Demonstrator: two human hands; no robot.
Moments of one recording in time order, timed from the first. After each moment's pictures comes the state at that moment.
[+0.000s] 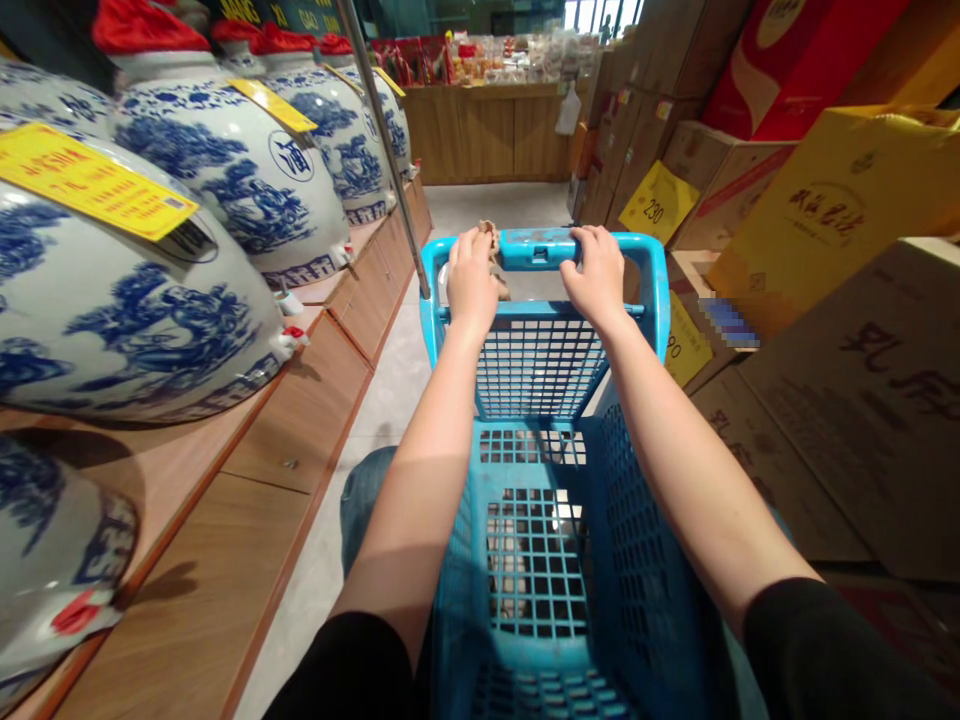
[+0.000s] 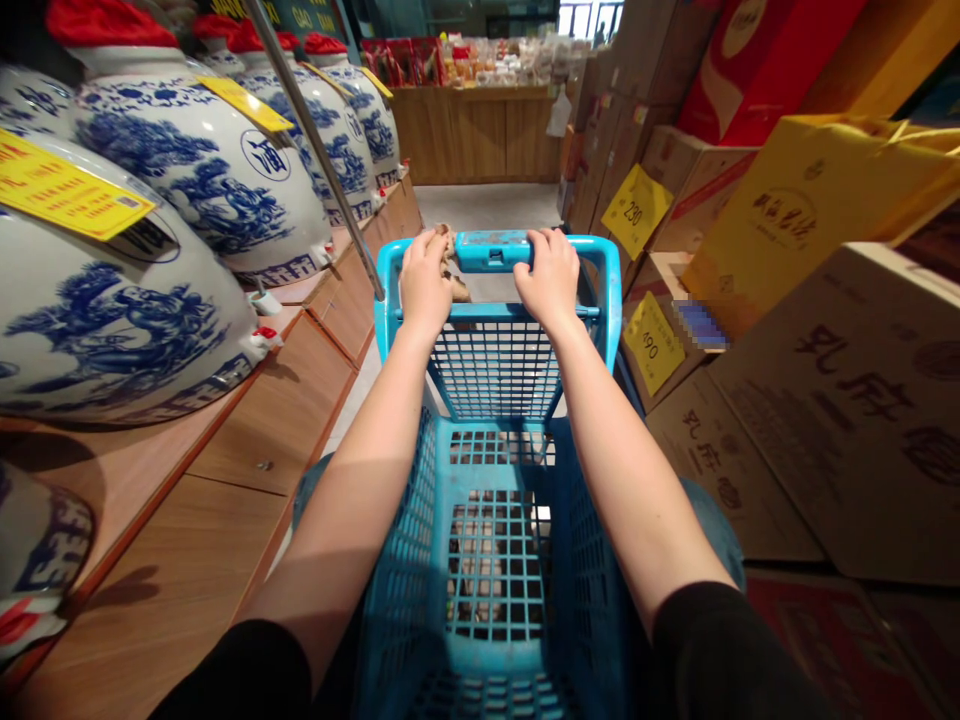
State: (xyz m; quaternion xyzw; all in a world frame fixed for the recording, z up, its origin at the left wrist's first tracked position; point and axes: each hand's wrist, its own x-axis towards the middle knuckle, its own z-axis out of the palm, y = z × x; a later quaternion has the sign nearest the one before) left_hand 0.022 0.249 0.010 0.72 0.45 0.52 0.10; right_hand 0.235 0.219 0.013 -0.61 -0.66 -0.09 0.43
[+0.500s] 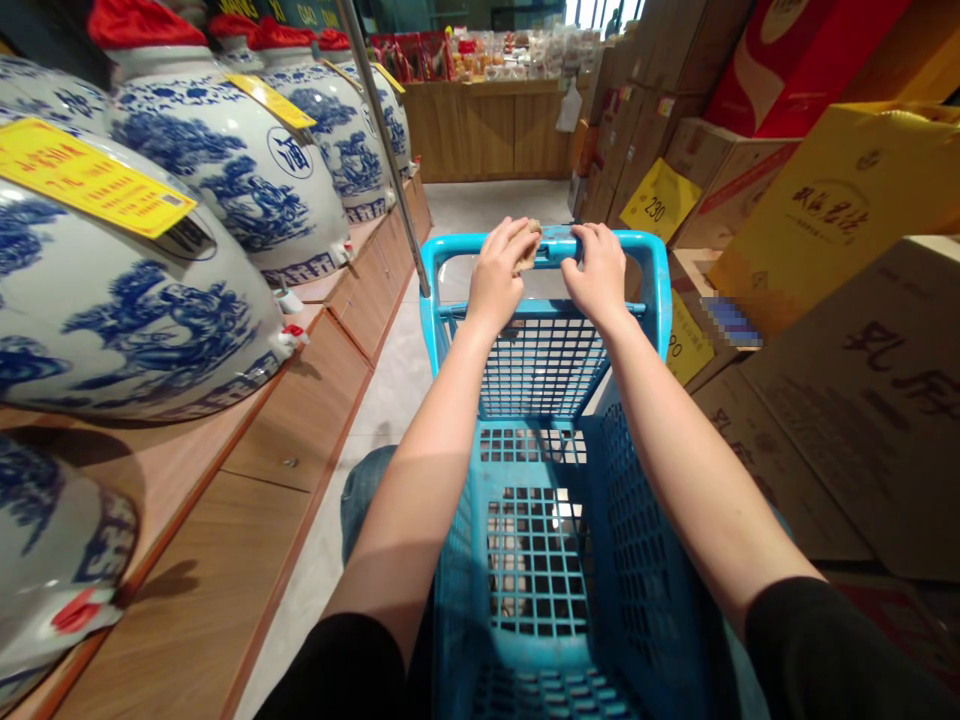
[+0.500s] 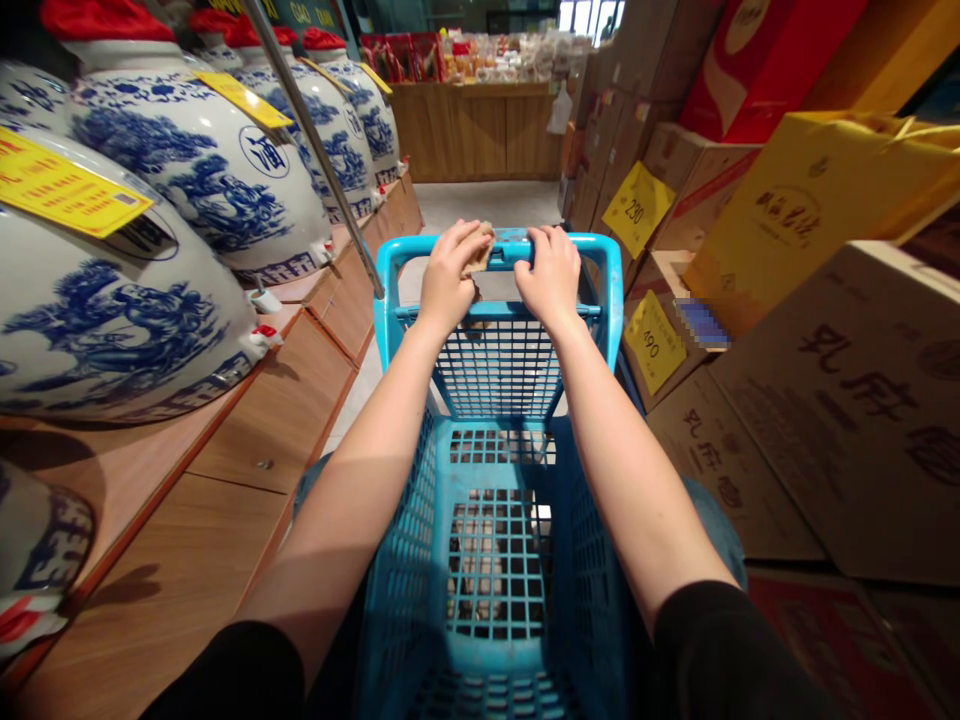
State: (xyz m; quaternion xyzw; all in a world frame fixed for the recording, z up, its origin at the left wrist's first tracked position) left_hand 0.049 0.235 0.021 0.81 0.33 0.47 0.12; right_hand 0.235 0.217 0.016 -0.61 -0.66 -0.08 0.43
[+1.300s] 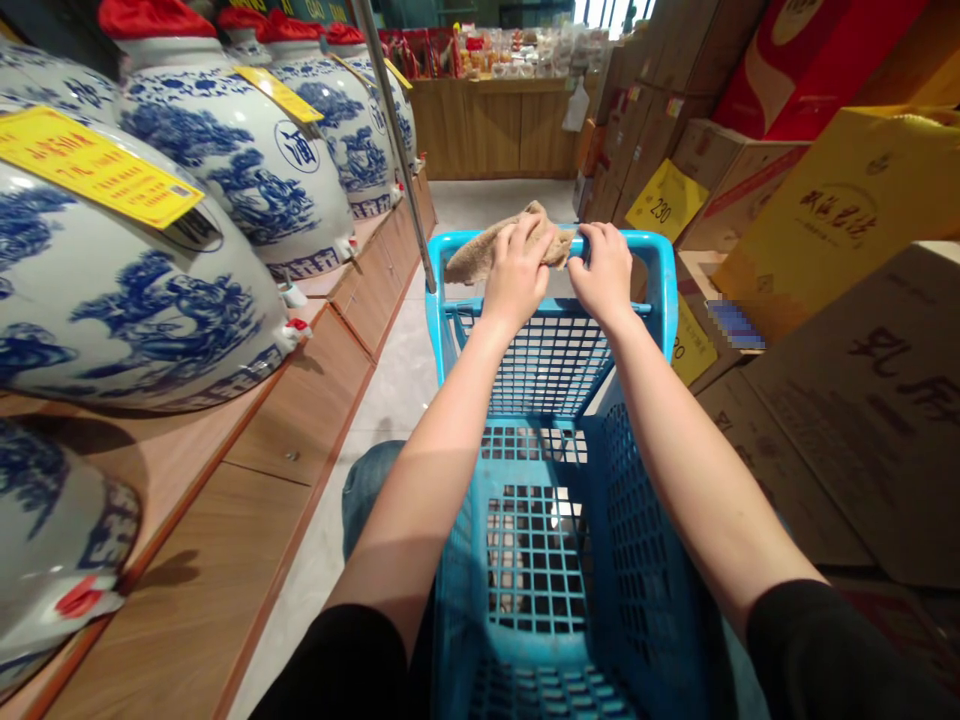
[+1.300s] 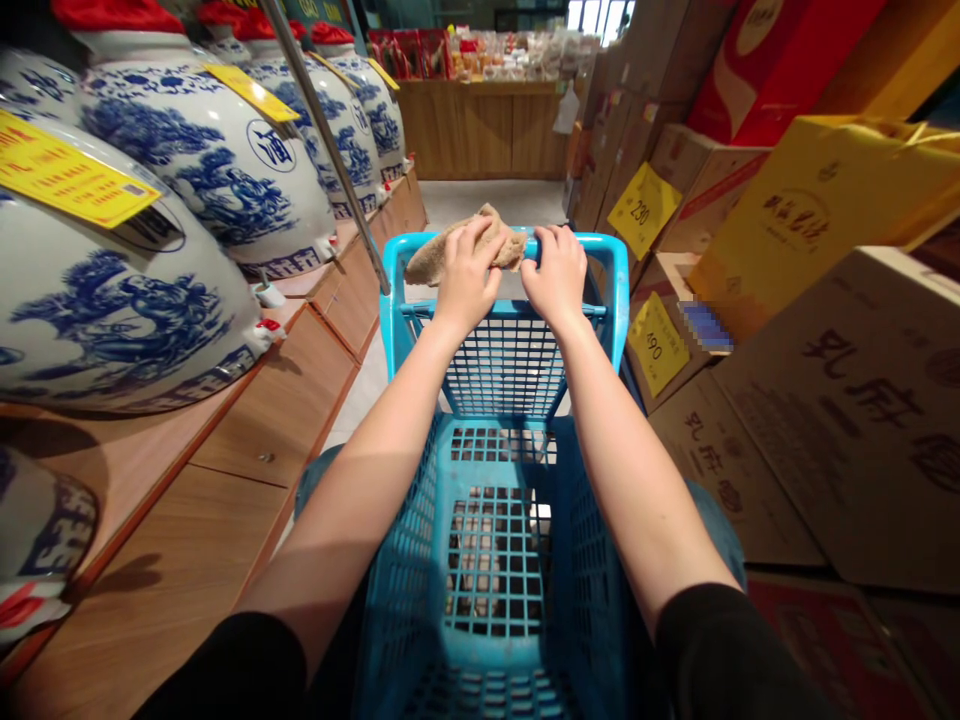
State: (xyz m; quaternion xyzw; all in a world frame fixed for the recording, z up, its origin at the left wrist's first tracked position) left_hand 0.063 0.211 0.033 0.80 0.40 0.44 0.05; right_hand 0.236 0.218 0.014 -0.60 -0.66 -0.10 0.43
